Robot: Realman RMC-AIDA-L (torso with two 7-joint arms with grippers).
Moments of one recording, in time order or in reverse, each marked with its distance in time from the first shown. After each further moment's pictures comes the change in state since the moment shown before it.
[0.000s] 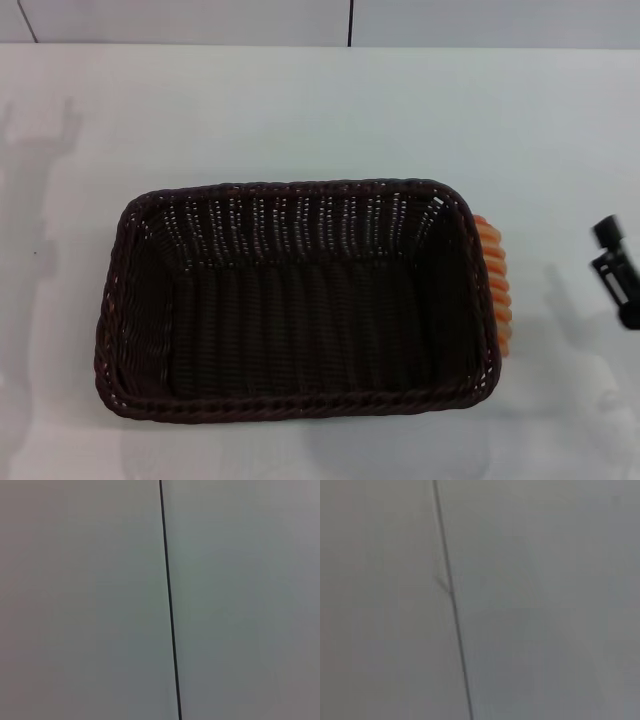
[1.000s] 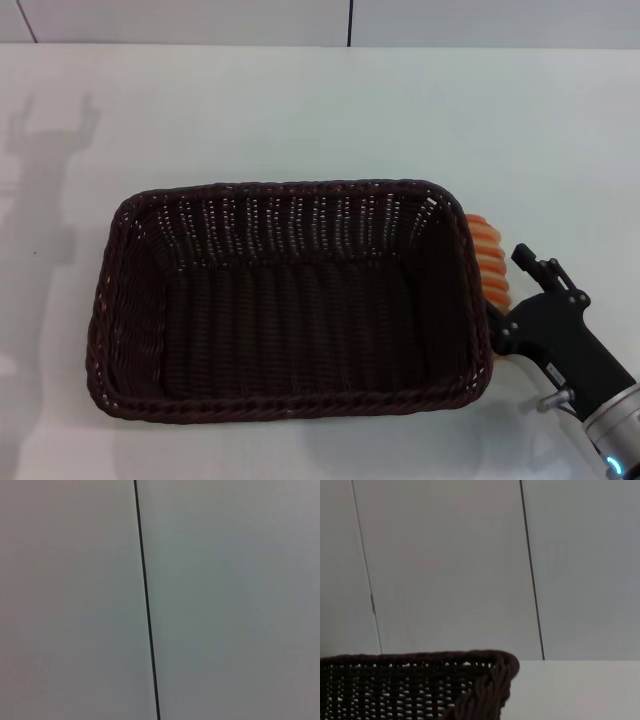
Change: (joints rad) left arm -0.067 0.000 0.011 0.077 0.001 -0.033 0.015; right arm 0.130 -0.002 -0.103 0.080 -0.003 0.368 -0.049
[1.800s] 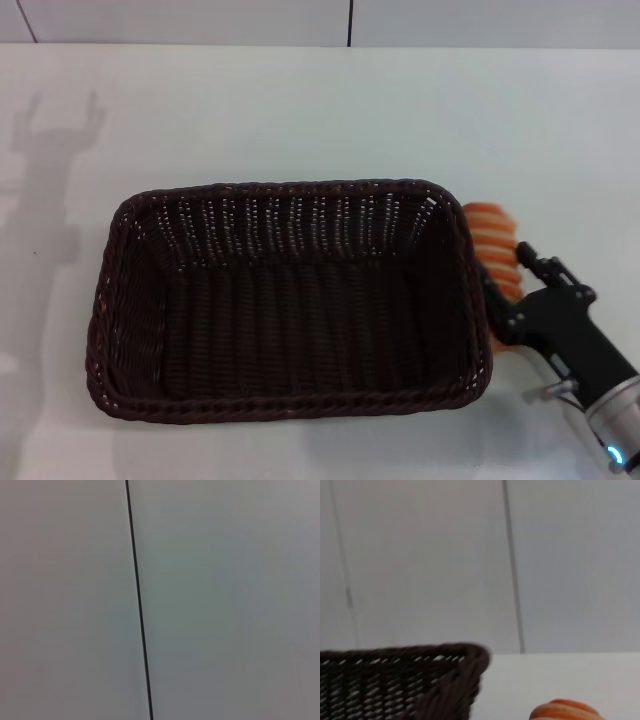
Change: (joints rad) left arm -0.004 0.001 0.001 0.001 0.014 -0.002 0.001; right arm -0.001 -0.002 0.055 0.013 0.011 0.038 -0.019
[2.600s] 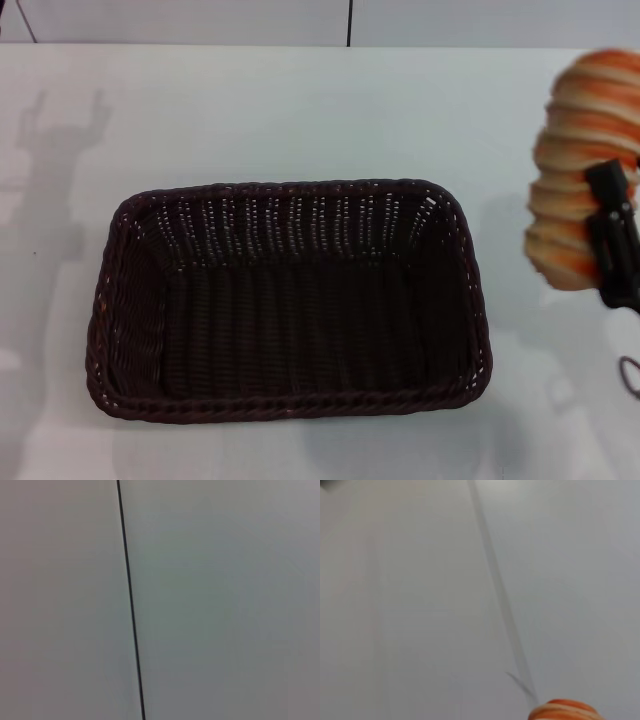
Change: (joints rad) left arm -0.016 0.001 -0.002 0.014 0.010 -0.002 0.002; right arm -0.044 -0.004 -0.015 0.042 -0.108 -0.647 -0.002
